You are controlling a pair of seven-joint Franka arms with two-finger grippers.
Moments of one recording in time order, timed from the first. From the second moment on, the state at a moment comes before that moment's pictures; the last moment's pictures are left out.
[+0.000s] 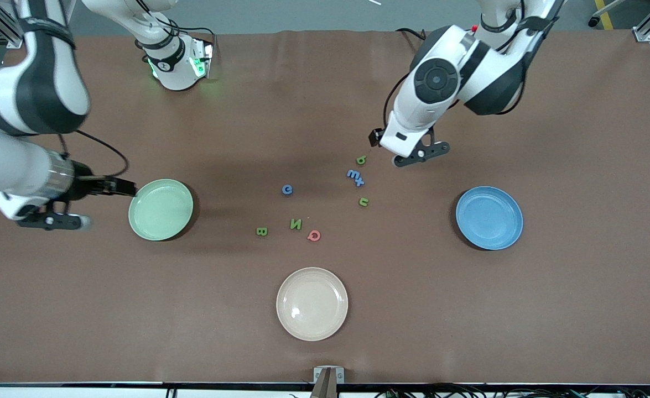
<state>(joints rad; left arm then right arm) -0.21 0.16 -0.48 -1.98 -0.10 1.96 -0.95 0.12 0.25 -0.01 -1.61 0.09 1.68 0.19</state>
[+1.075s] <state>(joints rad) -0.38 0.39 -0.48 -2.22 0.18 2.50 -1.32 0.46 0.58 -0.01 -1.71 0.14 2.27 0.70</state>
